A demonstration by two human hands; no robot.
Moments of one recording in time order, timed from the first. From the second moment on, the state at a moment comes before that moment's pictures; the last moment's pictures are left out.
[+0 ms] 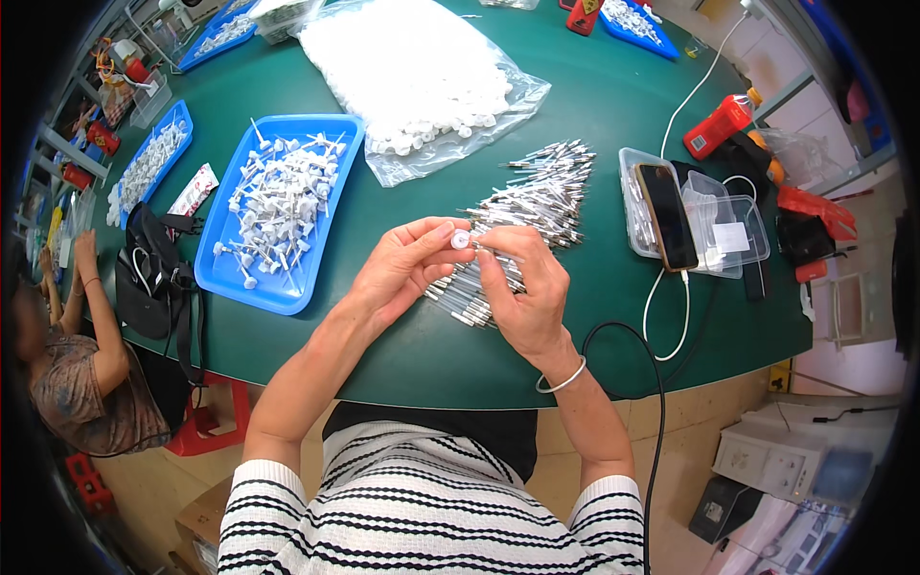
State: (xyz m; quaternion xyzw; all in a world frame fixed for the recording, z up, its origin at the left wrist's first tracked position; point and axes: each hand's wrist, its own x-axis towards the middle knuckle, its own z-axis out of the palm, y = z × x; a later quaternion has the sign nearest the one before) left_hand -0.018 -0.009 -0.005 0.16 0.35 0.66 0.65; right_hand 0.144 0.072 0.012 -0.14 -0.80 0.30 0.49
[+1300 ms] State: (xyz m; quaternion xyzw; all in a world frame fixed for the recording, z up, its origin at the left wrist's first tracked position) left_hand -0.017 -0.009 0.000 0.18 0.40 0.65 0.62; right_hand 0.146 0.071 0.013 -0.14 -0.81 0.32 0.48
